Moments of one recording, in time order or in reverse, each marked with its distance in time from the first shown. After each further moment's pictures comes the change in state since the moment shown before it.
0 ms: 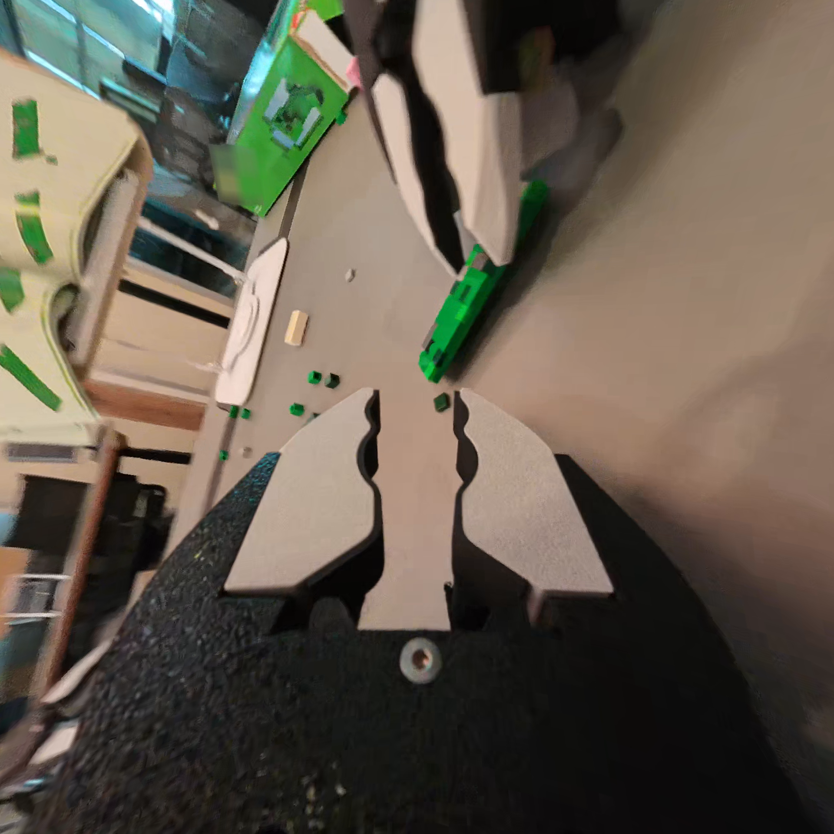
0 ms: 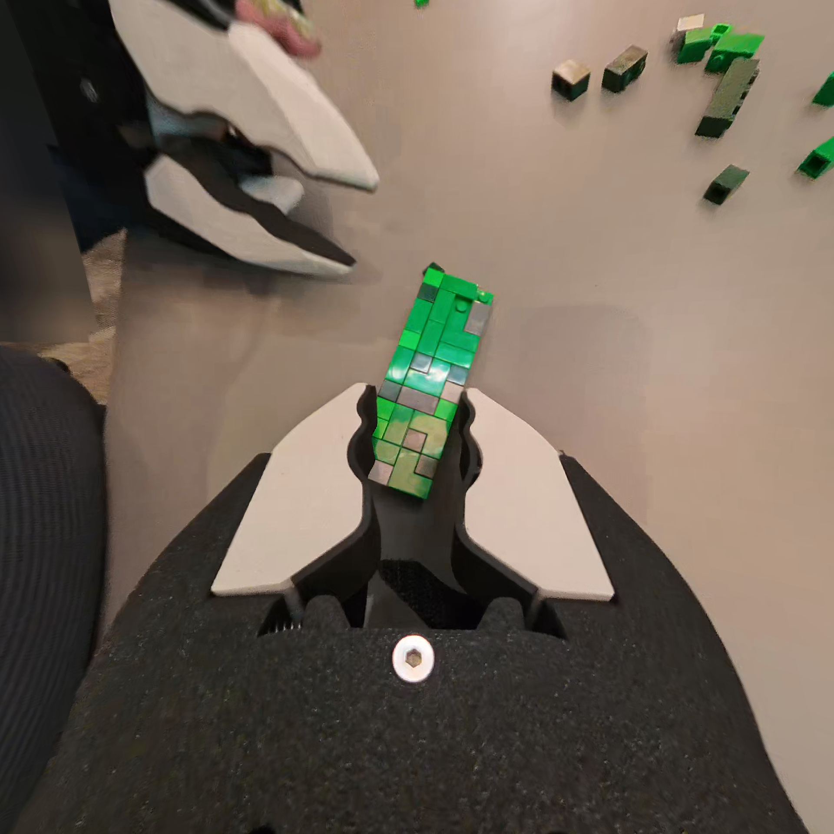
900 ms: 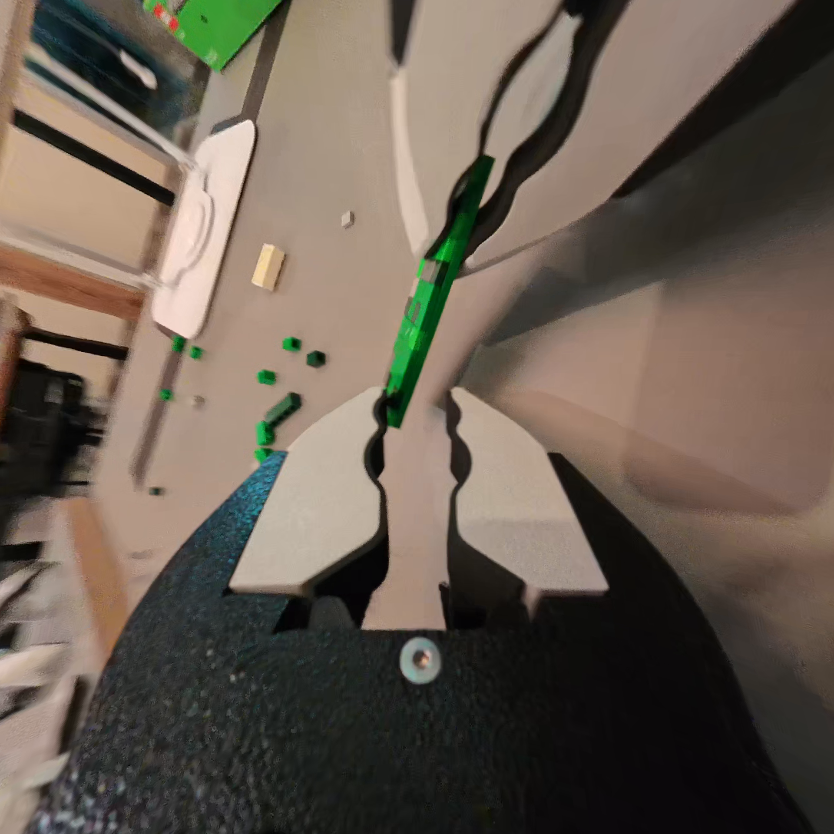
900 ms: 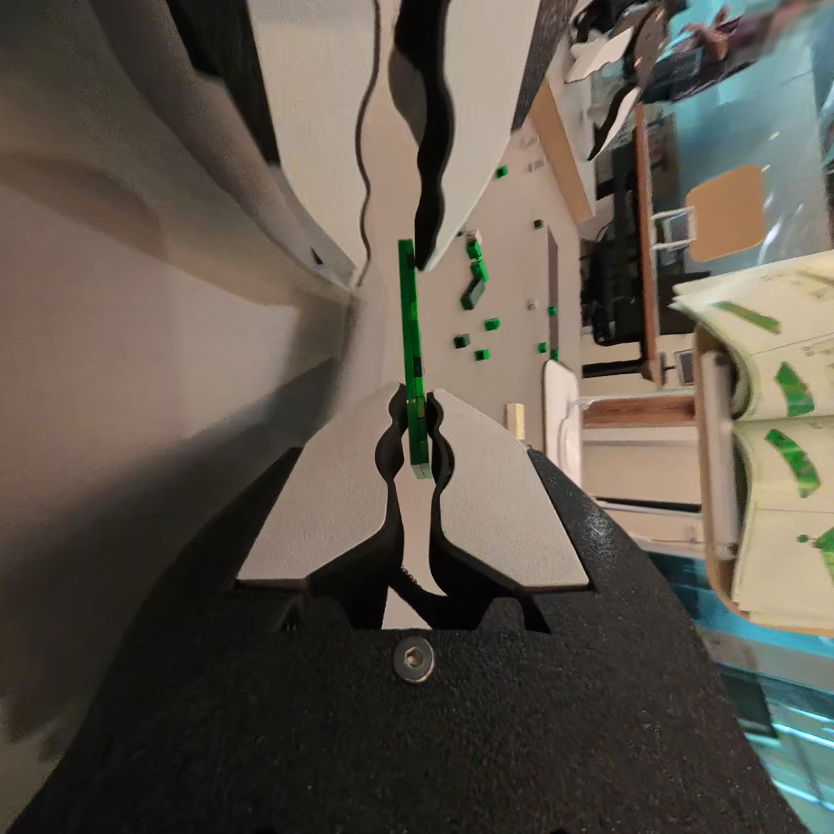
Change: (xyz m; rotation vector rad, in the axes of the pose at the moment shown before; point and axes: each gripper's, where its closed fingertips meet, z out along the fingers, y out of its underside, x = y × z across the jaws) left arm -0.012 0.003 0.039 -0.233 0.047 -0.196; right arm 0.033 -0.032 -0.019 -0.090 0.737 -0.982
